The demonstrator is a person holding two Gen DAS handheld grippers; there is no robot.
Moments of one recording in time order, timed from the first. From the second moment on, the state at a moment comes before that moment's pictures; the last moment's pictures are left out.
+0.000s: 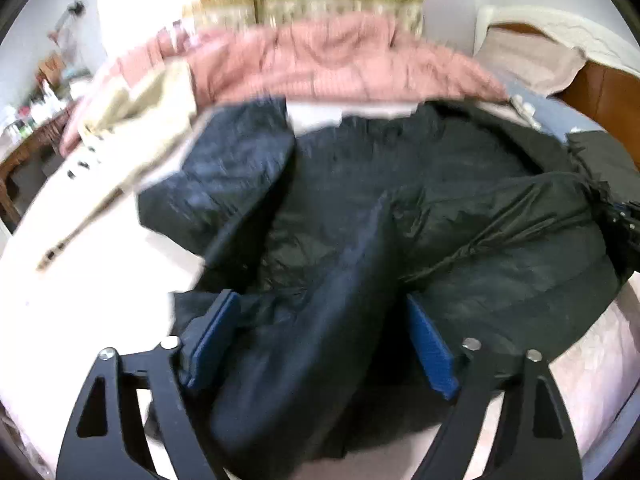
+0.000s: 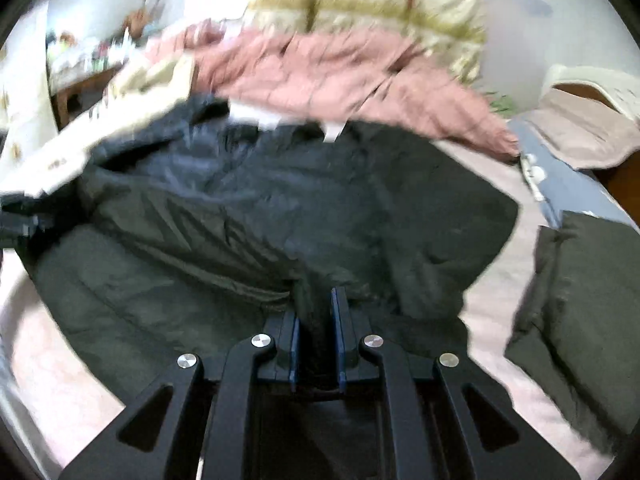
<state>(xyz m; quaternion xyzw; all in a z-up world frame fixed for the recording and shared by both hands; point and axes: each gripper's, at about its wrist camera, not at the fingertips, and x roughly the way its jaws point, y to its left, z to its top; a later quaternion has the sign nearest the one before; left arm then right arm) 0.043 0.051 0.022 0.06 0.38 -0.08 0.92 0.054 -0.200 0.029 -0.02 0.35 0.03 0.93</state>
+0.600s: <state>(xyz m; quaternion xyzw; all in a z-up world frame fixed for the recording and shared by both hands) 0.057 0.070 0.040 0.04 0.35 -0.06 0.93 0.031 -0.181 0.049 -0.14 0.35 0.02 0.93</state>
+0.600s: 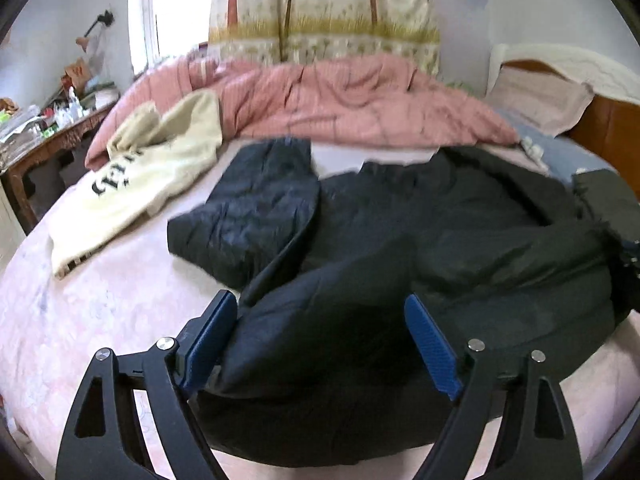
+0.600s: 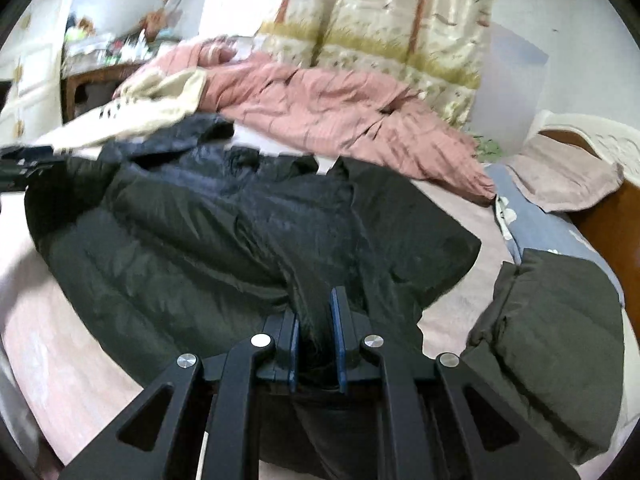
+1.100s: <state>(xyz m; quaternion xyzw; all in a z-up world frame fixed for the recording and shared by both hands) 0.050 0.095 0.013 0.04 0.40 -0.06 0.91 0.048 -0.212 0.076 -0.11 0.46 0.19 0.86</state>
